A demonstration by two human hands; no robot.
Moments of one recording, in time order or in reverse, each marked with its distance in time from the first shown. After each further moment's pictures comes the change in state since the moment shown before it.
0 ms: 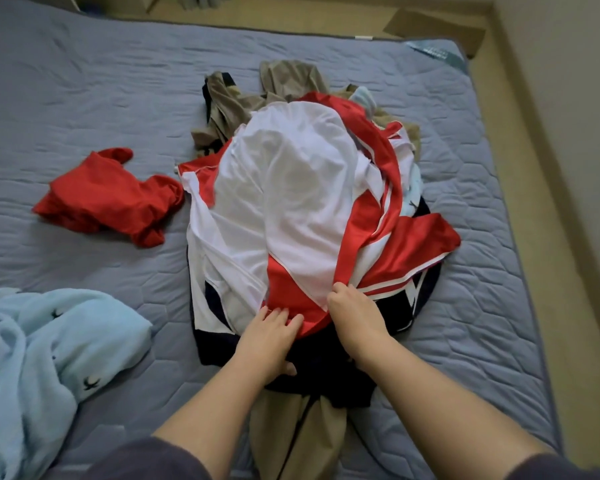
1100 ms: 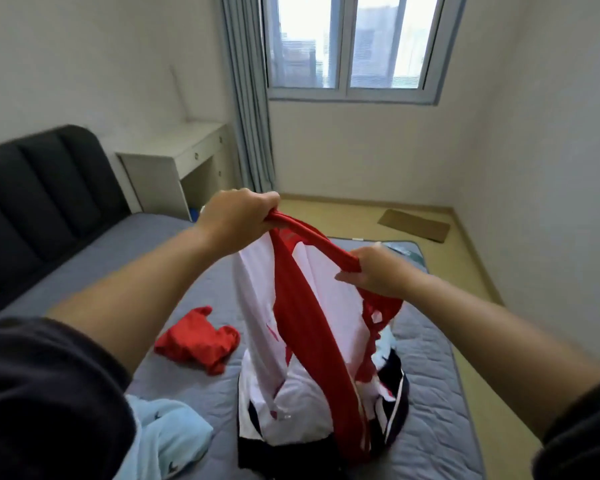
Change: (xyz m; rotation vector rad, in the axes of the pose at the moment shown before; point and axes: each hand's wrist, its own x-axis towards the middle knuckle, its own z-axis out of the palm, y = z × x) left_hand -0.322 -0.002 -0.548 0.238 1.027 -0.062; right_hand -0.175 -0.024 -0.505 0.130 0.307 -0.275
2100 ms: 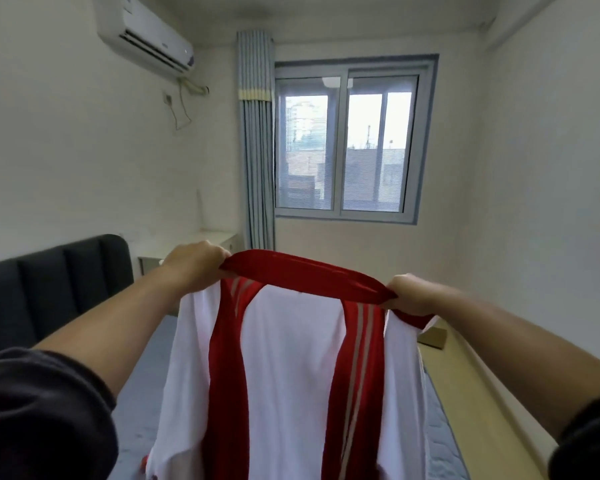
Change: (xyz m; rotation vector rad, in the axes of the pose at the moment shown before) left_hand -0.038 -0.074 -0.144 0.132 -0.199 -0.311; right_hand -0.044 -0.045 -0.148 -0.320 0.029 0.182
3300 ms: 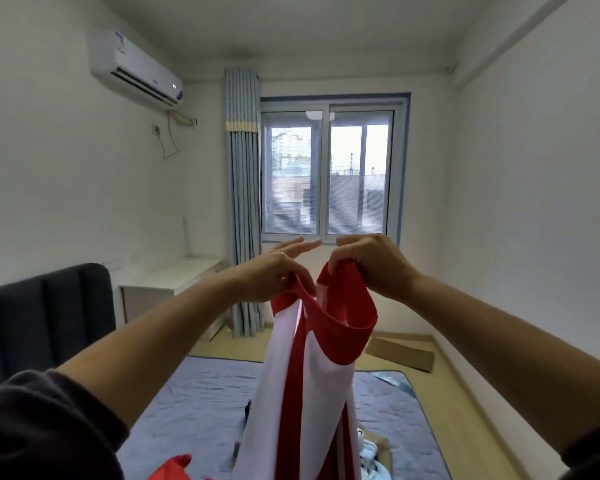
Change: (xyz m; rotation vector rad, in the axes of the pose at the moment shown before) left_hand 0.012 0.099 -0.061 -0.464 0.070 0.668; right_hand -0.051 -0.053 -0.090 0.033 0.852 -0.790
